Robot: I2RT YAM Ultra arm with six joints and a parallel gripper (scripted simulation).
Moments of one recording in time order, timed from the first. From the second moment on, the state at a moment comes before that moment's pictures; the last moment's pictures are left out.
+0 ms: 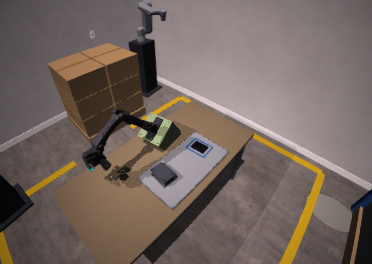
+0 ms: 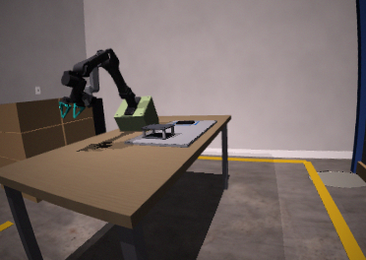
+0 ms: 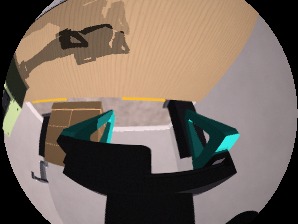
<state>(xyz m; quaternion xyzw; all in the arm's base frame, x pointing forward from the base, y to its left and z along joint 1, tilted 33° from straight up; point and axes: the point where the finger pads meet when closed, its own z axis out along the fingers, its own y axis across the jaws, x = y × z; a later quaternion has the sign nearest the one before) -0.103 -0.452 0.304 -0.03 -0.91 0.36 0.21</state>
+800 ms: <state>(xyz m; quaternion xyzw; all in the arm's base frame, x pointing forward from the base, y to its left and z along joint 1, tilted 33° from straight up) -0.083 -0.452 0.298 -0.02 -0.91 0.36 0.19</state>
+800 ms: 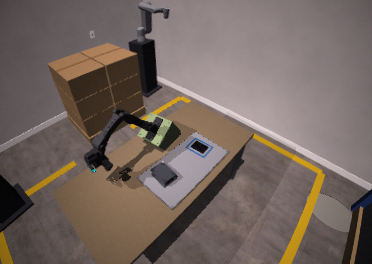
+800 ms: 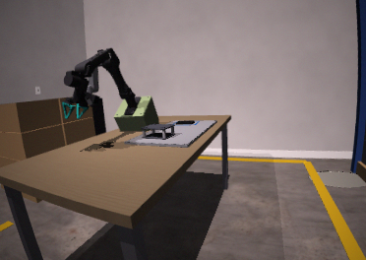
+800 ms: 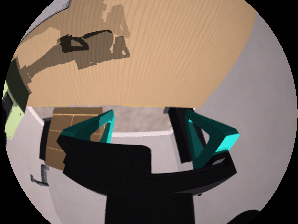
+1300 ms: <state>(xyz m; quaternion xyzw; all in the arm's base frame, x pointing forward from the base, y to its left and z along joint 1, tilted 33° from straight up) -0.021 -0.442 0.290 -0.01 -0.92 0.36 0.12</state>
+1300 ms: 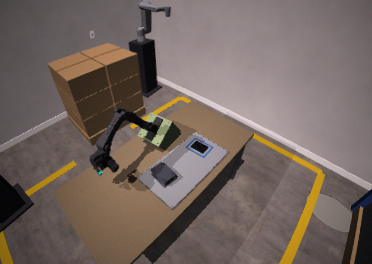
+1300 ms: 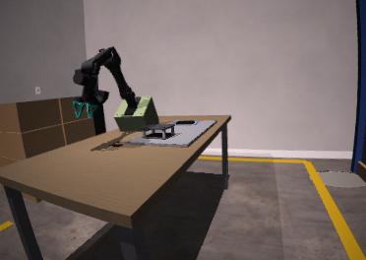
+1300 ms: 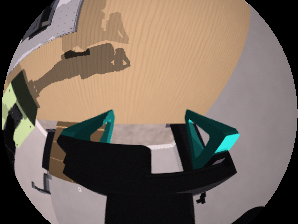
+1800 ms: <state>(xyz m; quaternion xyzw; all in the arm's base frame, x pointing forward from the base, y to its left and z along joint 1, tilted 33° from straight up) 0.041 -0.419 0.276 -0.01 -0.94 0.35 0.06</state>
